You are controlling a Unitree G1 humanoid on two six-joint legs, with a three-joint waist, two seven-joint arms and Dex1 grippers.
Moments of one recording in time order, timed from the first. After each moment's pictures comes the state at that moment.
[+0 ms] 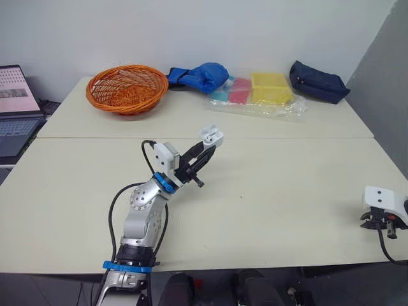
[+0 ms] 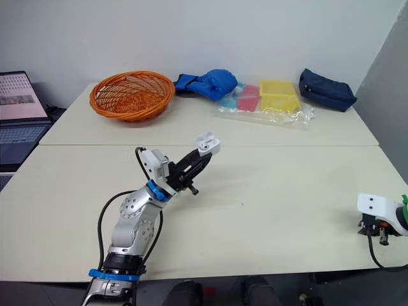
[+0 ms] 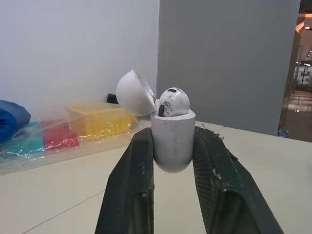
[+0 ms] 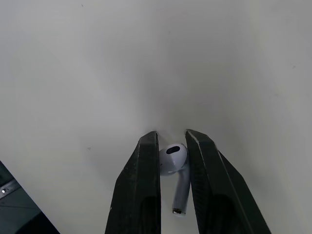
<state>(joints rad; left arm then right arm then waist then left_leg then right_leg) -0.34 0.19 0.00 0.07 -0.40 -0.09 -0.78 -0.16 -1.24 0.08 0.32 -0.02 0.12 1.28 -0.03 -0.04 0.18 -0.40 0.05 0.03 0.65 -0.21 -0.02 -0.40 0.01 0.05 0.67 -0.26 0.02</state>
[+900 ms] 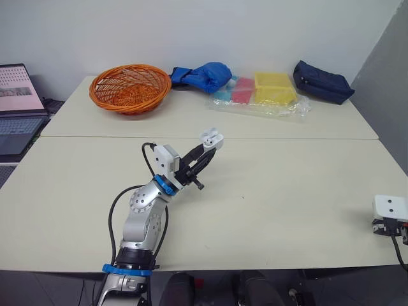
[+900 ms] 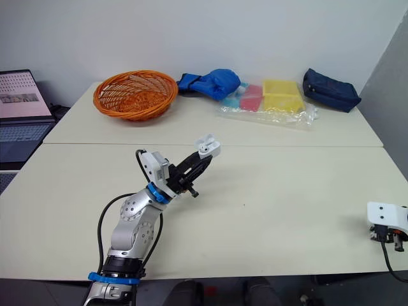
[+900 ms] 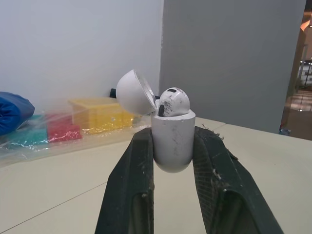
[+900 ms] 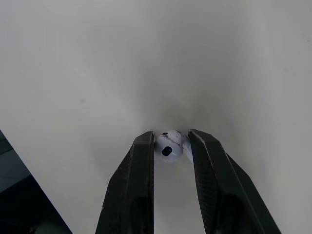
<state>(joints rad) -0.32 0.18 0.00 0.05 -0.40 -0.07 -0.77 -0.10 -1.30 0.05 0.39 -0.07 -0.10 1.28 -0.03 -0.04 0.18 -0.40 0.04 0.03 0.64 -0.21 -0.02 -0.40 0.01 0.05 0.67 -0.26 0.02</state>
